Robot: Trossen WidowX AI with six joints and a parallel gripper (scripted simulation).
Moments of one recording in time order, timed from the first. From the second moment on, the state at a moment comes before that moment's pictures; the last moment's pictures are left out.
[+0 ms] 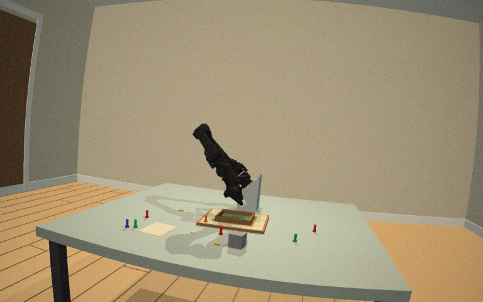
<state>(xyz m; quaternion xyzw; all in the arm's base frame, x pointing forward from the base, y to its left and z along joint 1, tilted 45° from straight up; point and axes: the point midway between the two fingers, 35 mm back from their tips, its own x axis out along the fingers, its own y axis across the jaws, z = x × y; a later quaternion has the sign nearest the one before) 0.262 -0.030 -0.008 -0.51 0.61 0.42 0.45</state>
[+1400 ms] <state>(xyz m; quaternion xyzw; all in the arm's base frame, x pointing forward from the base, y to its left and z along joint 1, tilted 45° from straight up) 0.270 -0.029 0.038 -0.47 0.49 0.48 0.55</state>
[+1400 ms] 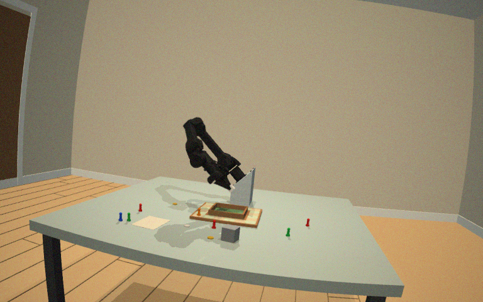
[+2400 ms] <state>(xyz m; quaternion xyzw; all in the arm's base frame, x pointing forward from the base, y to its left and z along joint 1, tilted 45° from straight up) 0.271 -0.013 0.017 -0.61 0.67 0.28 0.32</state>
